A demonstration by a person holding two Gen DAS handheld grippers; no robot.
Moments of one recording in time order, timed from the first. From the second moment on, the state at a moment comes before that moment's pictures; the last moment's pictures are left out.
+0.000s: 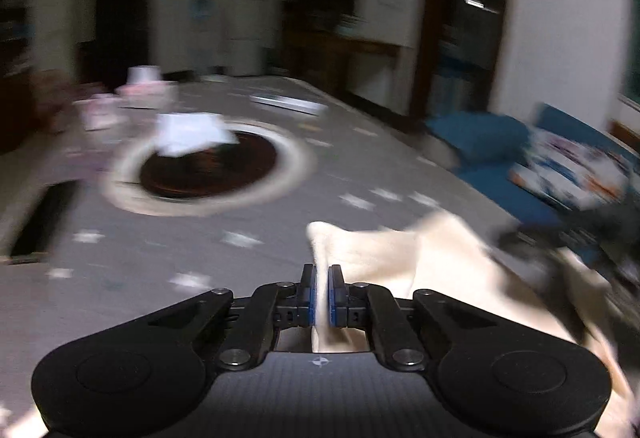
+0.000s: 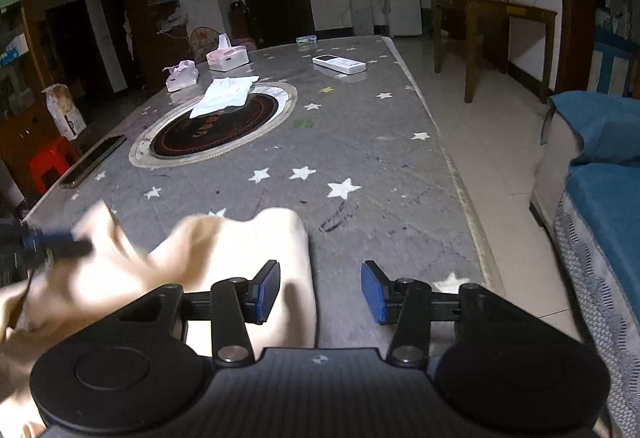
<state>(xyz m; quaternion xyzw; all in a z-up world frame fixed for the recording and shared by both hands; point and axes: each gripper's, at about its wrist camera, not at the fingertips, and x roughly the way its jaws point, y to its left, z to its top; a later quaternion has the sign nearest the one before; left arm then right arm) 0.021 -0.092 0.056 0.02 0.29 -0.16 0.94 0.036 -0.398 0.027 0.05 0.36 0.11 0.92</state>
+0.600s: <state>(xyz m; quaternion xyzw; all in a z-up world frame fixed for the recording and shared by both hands) 0.060 -0.031 0.026 0.01 0.35 -0.07 0.94 0.094 -0.348 0.003 0.02 0.39 0.14 0.91</state>
